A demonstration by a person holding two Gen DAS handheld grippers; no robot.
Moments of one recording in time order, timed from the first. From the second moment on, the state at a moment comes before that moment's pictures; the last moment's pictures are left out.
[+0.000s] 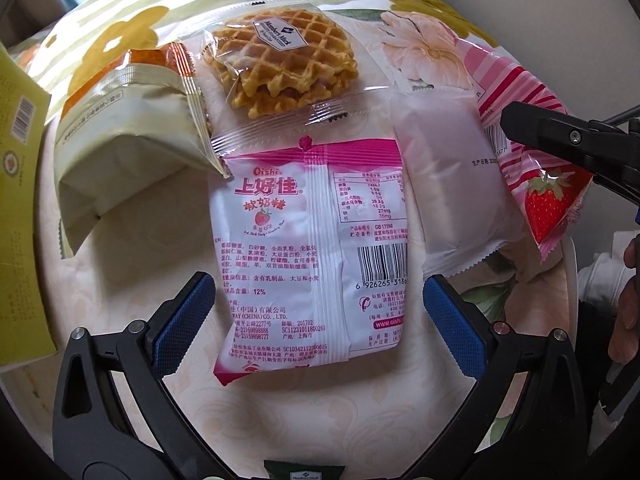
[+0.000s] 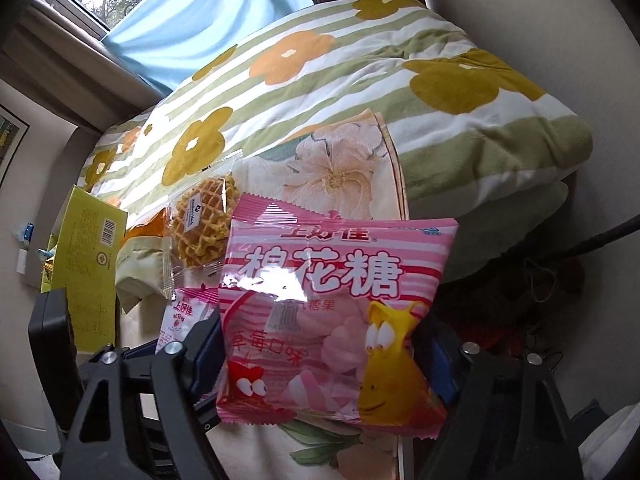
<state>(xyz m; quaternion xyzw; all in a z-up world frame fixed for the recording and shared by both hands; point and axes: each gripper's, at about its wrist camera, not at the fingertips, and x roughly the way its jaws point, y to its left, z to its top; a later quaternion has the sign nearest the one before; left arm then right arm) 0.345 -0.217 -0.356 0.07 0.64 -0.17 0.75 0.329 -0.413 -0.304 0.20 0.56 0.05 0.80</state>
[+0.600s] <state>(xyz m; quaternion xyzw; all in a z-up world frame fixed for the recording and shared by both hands) 0.339 -0.226 -0.347 0.12 0.62 -0.18 0.76 0.322 -0.408 -0.290 0.21 0.55 0.06 0.81</state>
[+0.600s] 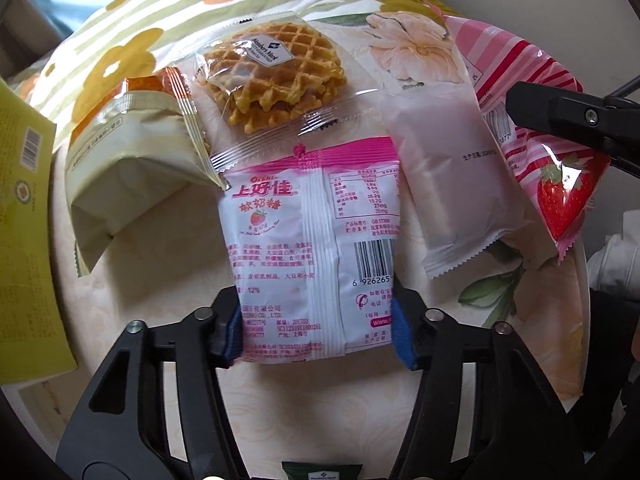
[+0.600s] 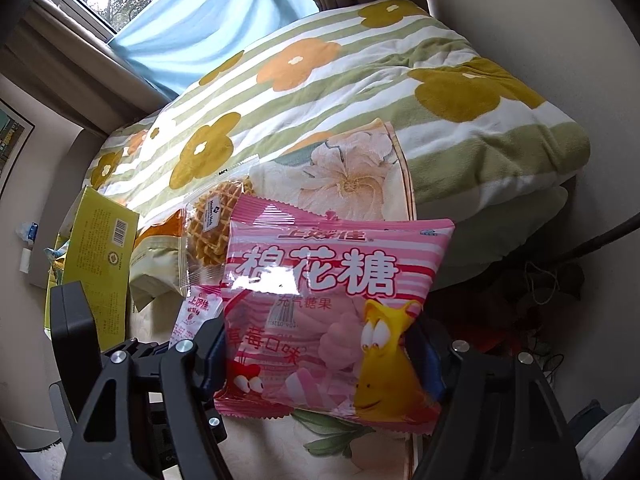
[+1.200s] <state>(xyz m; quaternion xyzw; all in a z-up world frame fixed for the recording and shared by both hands) 0.307 -0.180 -0.252 0.06 0.55 -0.16 0.82 0.315 -0.368 -0.224 0.15 0.51 0.10 0.84</state>
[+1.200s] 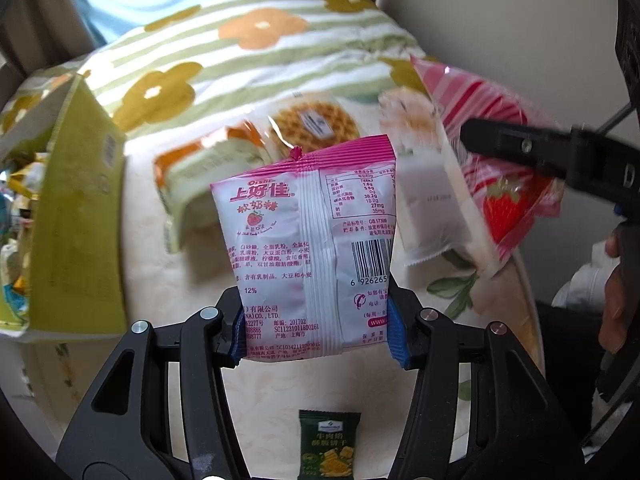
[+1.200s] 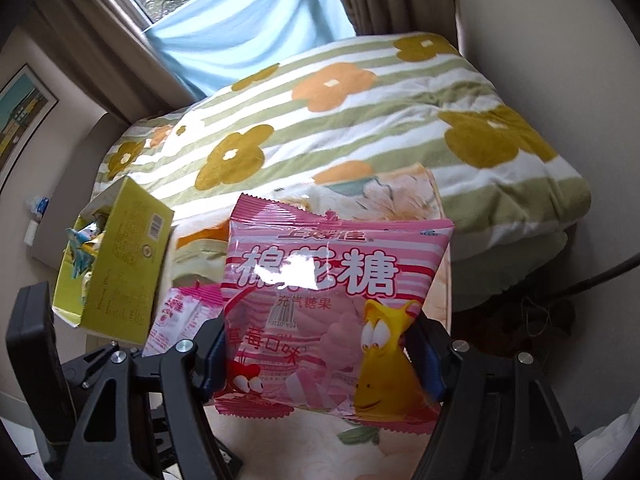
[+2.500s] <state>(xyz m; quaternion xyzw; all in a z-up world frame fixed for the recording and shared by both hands) 0.374 0.212 -0.194 0.02 0.50 -0.06 0.86 0.369 -0.035 -0.149 0.08 0.48 0.20 0.85</state>
